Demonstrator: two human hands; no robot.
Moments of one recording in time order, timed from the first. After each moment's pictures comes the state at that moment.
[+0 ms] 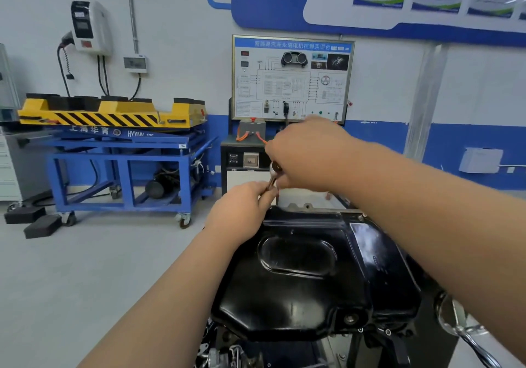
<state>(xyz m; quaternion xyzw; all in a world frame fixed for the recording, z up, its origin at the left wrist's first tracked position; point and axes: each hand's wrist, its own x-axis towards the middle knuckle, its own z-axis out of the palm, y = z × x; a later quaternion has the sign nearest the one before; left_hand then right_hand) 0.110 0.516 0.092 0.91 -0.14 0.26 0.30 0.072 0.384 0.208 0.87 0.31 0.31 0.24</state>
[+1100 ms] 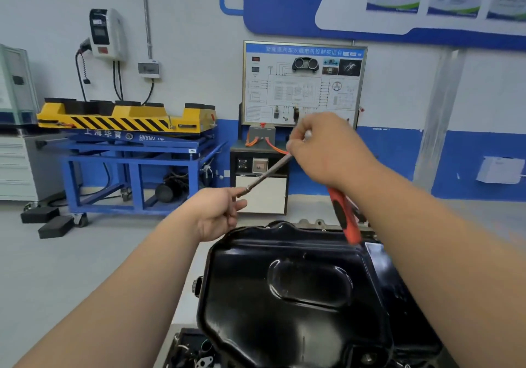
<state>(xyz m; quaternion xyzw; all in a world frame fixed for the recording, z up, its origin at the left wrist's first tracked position) 0.138 0.565 0.121 0.63 0.08 0.00 0.77 0.101 0.383 0.218 0.90 0.17 0.30 -0.28</state>
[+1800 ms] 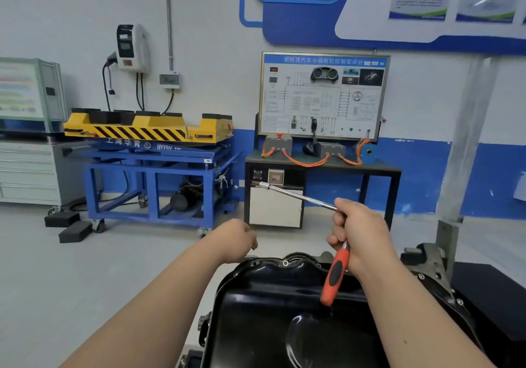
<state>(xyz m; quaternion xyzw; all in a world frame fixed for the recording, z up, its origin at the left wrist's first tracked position) 0.188 0.579 0.103 0.96 0.00 0.03 0.26 0.174 0.377 0.132 0.57 -0.02 0.09 -0.82</state>
